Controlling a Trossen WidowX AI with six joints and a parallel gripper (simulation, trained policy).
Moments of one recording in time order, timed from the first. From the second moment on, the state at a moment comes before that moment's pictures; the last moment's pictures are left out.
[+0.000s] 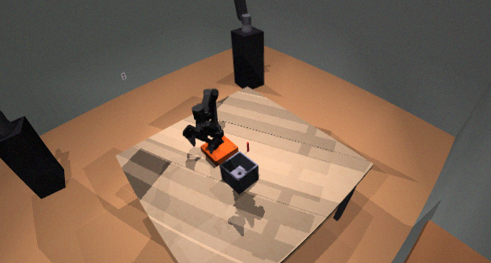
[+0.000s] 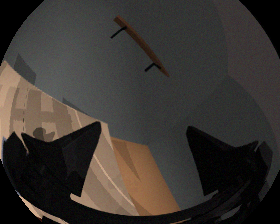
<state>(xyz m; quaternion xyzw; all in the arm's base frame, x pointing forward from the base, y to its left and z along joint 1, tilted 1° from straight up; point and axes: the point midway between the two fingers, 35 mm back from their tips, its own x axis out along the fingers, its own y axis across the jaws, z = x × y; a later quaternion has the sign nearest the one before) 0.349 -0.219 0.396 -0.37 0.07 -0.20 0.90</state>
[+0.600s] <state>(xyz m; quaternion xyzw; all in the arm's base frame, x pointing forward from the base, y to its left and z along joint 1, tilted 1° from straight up) 0.364 -0.124 0.377 -0.09 0.09 -0.10 0.99</state>
